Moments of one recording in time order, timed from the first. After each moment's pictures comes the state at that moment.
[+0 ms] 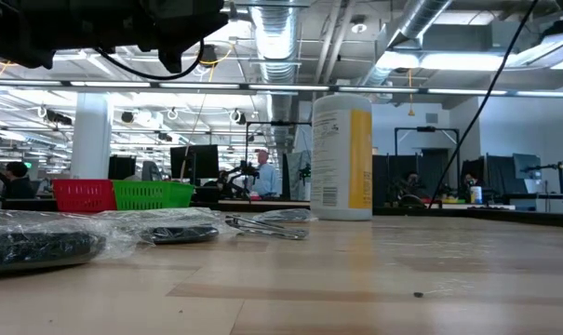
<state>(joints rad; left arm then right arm) -0.25 1.27 0.32 1.11 -0.30 0.02 0.78 1.37 1.05 -1.14 0.02 1.05</state>
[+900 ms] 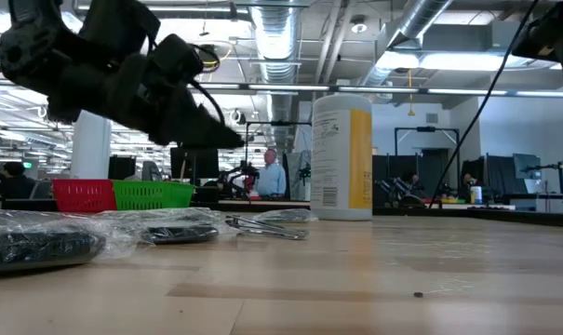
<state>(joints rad) -0.13 1.61 0.37 0.93 -0.08 -0.06 0.66 1.37 1.05 -0.97 0.14 0.82</state>
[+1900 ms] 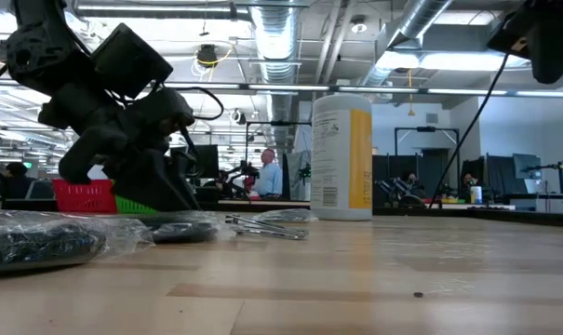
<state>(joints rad) -0.08 1.61 0.37 0.55 0.01 0.05 0.64 1.37 1.05 -0.88 0.19 0.70</state>
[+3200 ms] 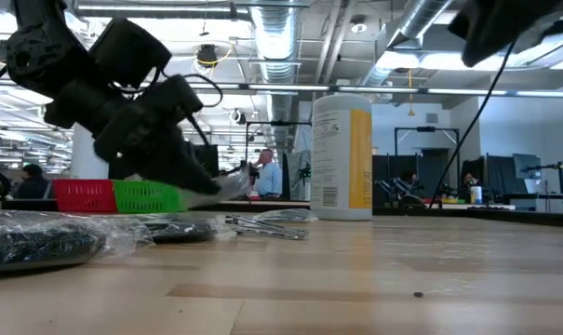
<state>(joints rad) -0.08 1.61 0.36 0.72 -0.07 -0.06 0.59 1.37 1.05 -0.72 0.35 0.56</state>
